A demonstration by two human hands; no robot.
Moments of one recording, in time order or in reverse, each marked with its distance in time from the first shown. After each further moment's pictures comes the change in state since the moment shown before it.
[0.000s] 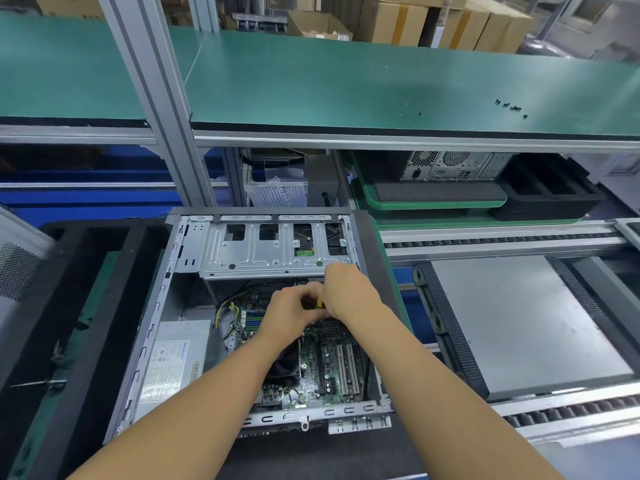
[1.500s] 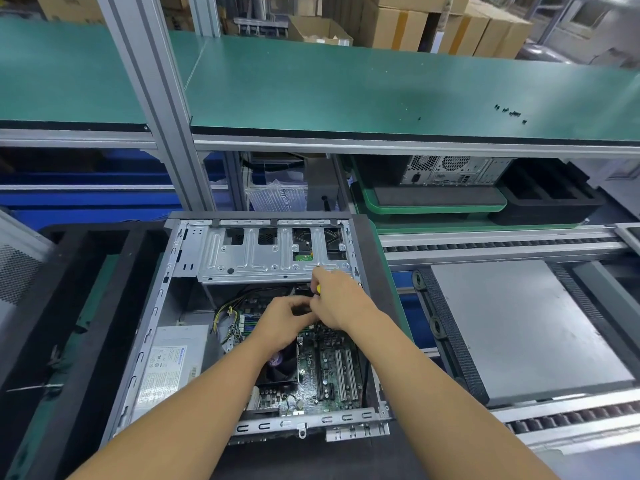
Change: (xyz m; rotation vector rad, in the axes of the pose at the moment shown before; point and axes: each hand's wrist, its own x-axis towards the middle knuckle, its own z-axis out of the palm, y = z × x) left_hand 0.001 -0.020 -0.001 -0.236 -0.087 -0.136; right_hand 0.004 0.006 0.007 0.093 -0.074 -0.143
